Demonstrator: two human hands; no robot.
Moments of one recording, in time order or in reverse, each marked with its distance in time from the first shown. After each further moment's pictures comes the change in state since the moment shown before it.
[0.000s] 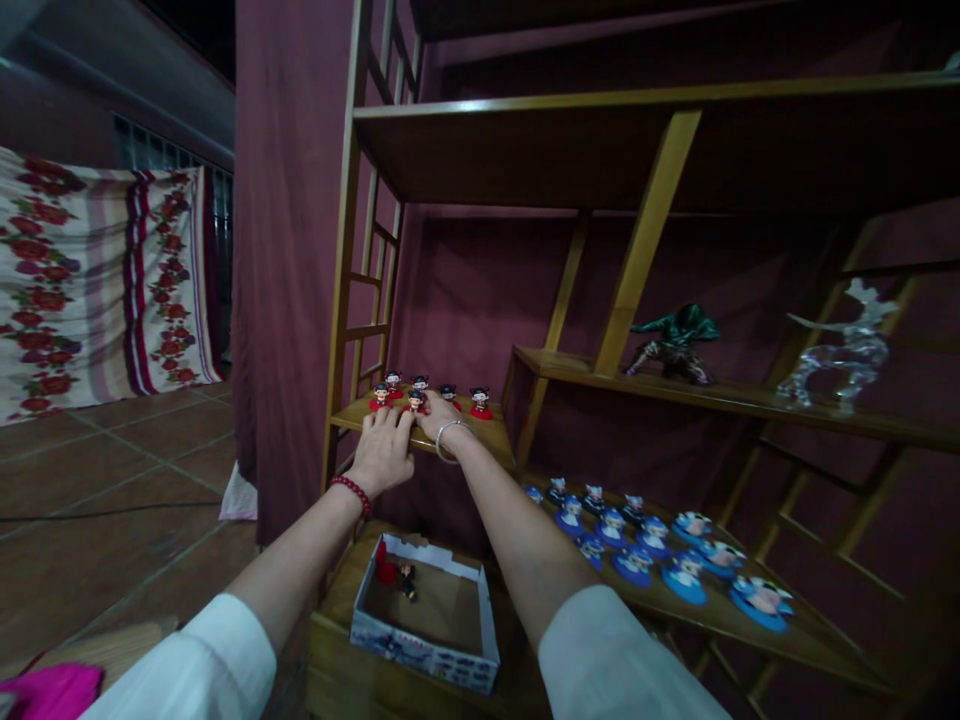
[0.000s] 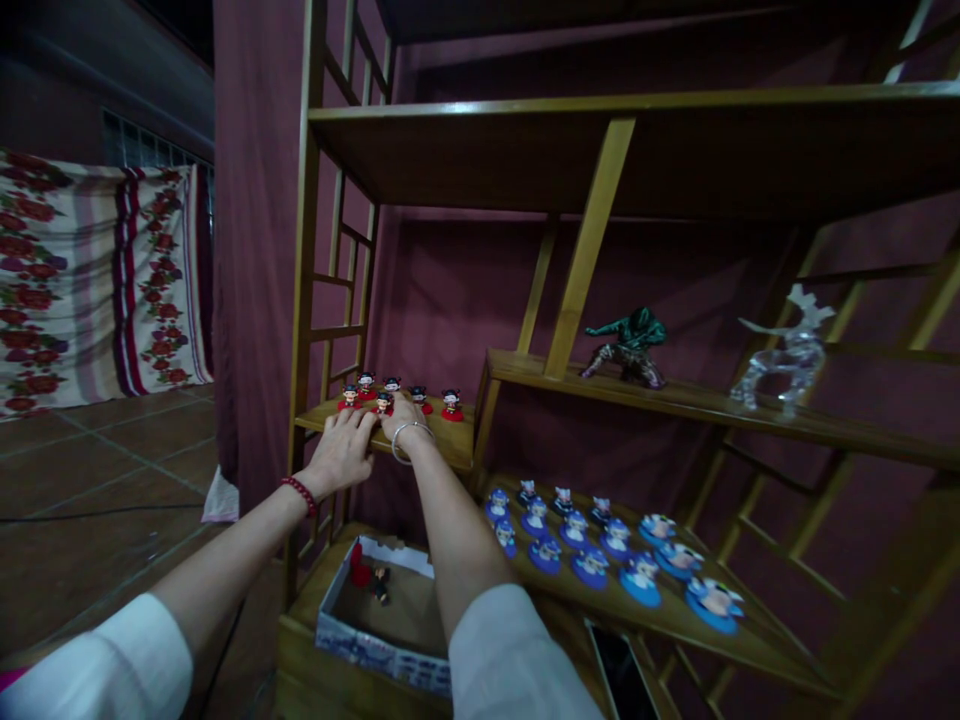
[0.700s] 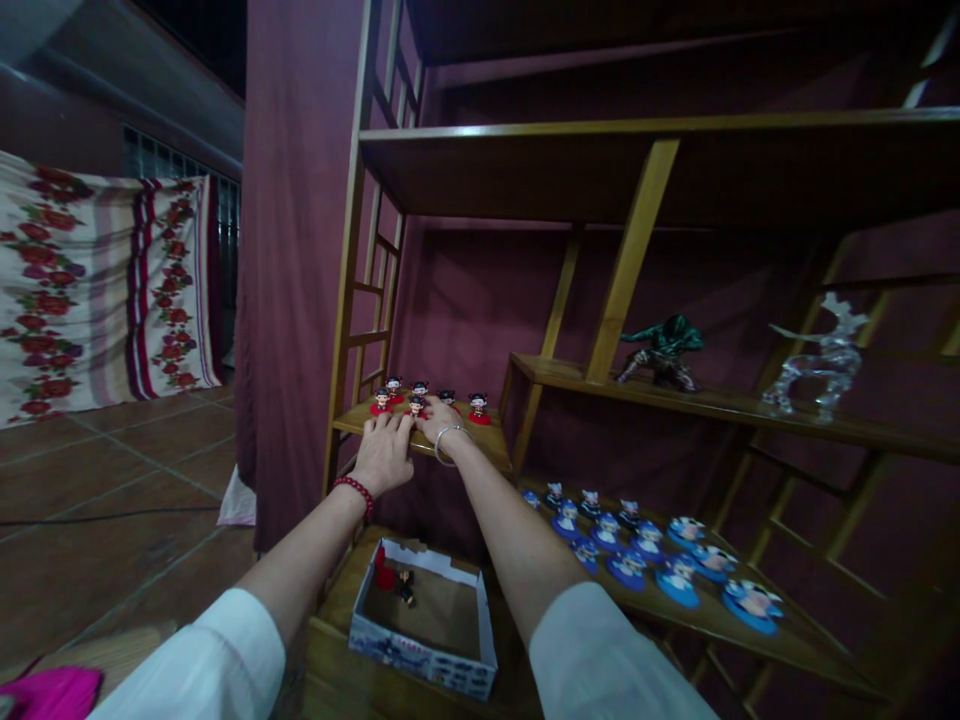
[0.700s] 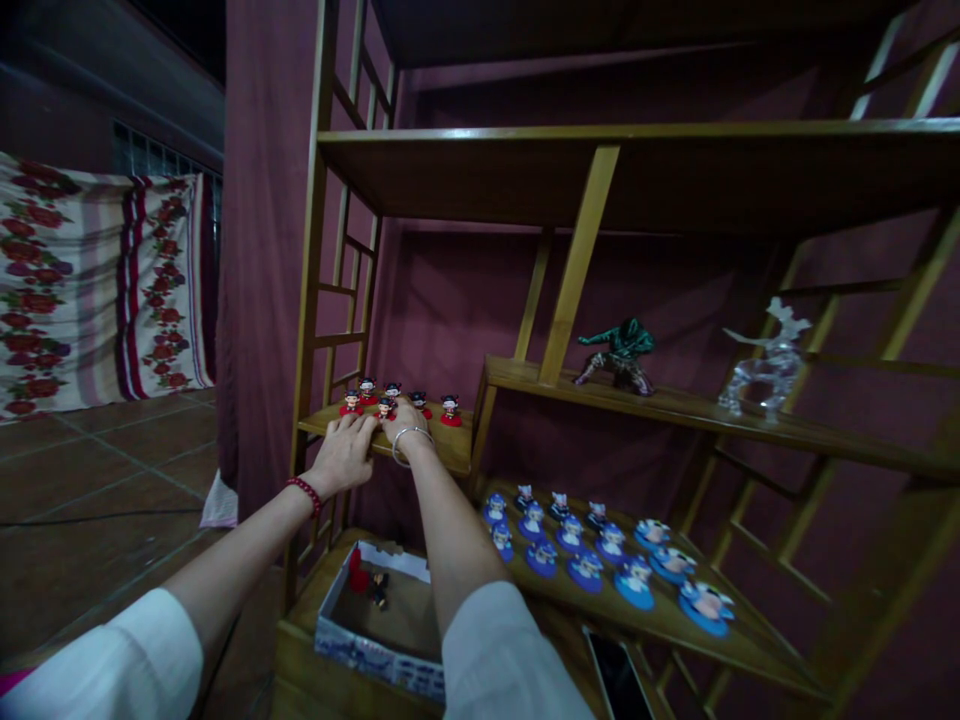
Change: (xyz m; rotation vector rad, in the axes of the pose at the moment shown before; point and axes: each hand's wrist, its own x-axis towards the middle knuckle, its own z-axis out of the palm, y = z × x) left_hand 0.001 0.001 -0.003 -0.003 0.003 0.009; right_hand 0.000 0.000 0.000 0.032 0.053 0.038
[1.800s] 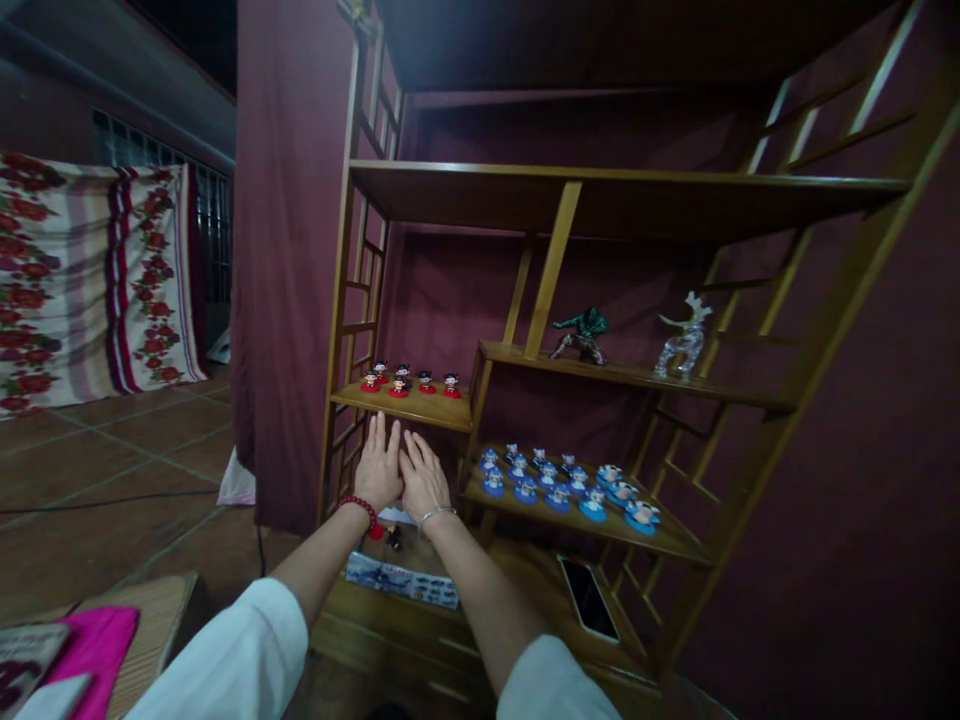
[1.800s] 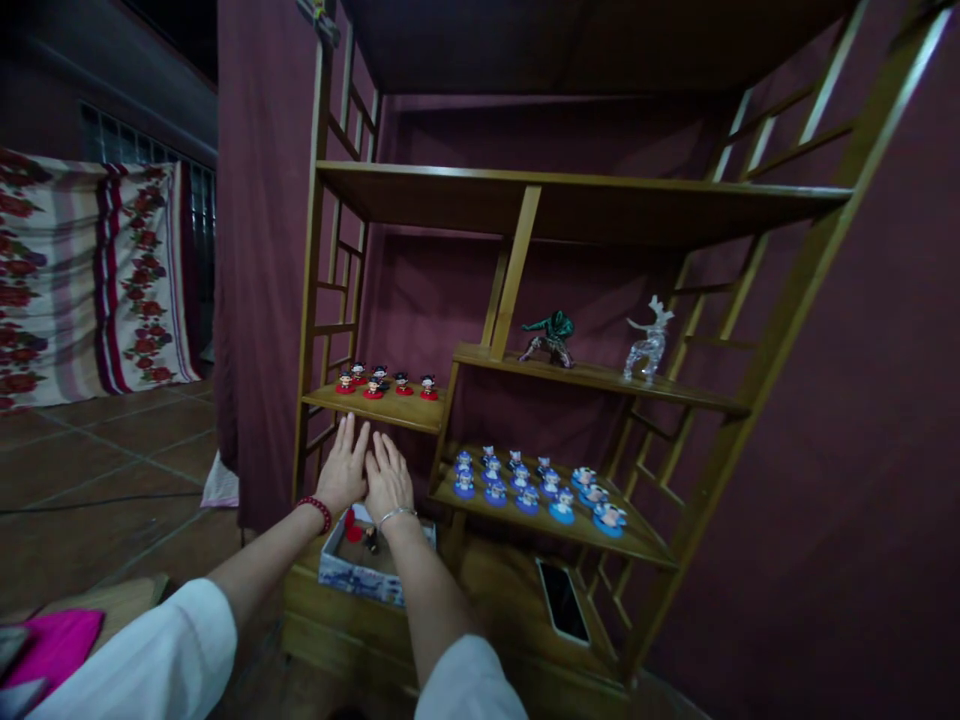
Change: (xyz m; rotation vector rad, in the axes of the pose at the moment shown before) left_hand -0.088 0.041 0.024 -0.087 0.130 -0.052; right_hand -0.185 0.009 0.016 -0.381 0.114 -0.402
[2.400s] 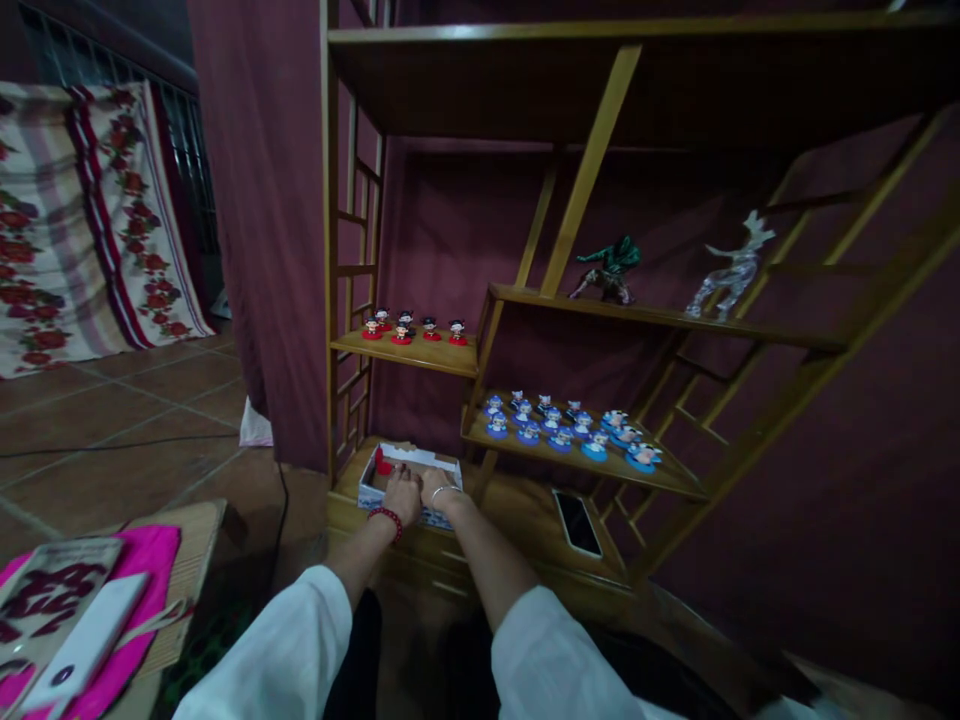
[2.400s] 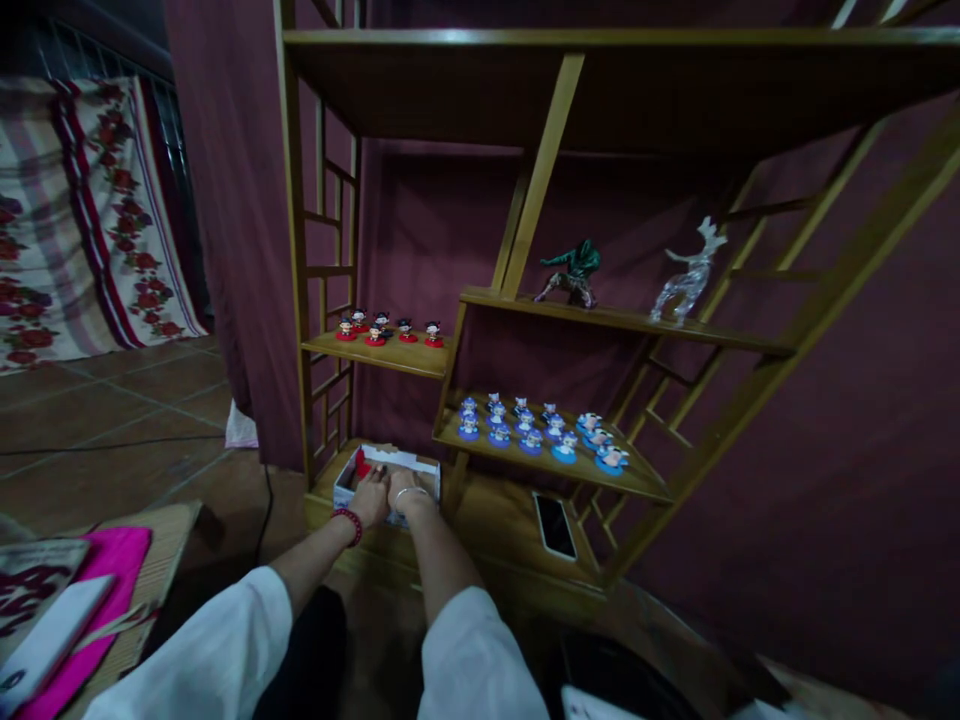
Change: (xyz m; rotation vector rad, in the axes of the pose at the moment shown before) left_hand -0.100 0.029 0.090 -0.014 -0.749 -0.102; right_hand -0.066 0.018 0.061 0.051 -0.777 0.406
